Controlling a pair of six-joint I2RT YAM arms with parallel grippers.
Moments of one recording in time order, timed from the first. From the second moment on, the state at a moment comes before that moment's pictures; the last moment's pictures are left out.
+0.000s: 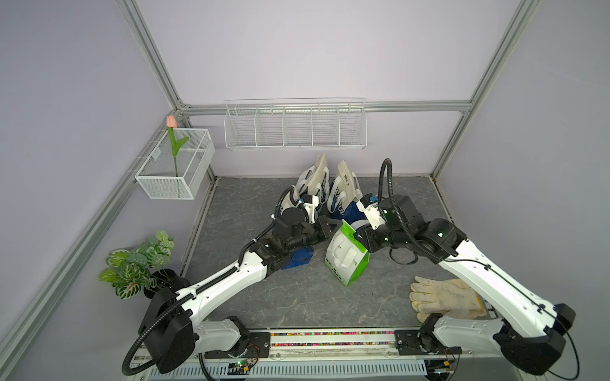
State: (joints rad) left arm -0.81 1.27 0.91 0.16 0.32 -1.02; right arm 0.75 1.22 1.36 -0.93 -0.07 0.29
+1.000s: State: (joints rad) left arm -0.81 1.37 0.91 0.30 0.40 -1.05; right arm 0.73 1.20 1.35 -0.93 -0.12 0.31
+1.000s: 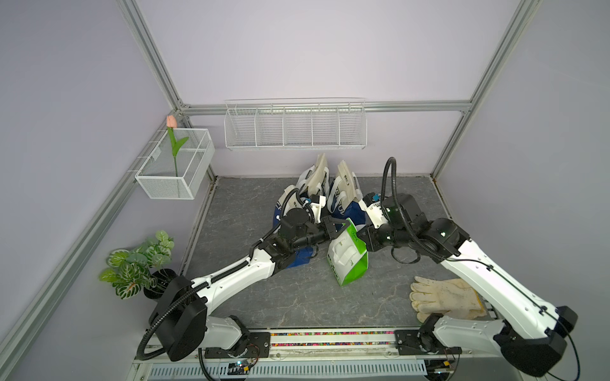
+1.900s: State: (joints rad) left arm -0.85 1.24 0.91 0.08 0.16 -1.16; right arm 1.03 0.90 0.84 -0.68 0.32 0.55
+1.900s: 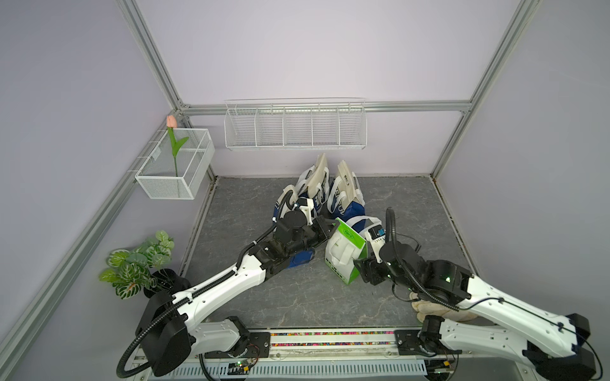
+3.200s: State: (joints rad) left arm -0.86 1.27 0.90 0.17 0.20 -1.18; right arm 0.78 0.85 0.74 -0.47 0.12 0.52
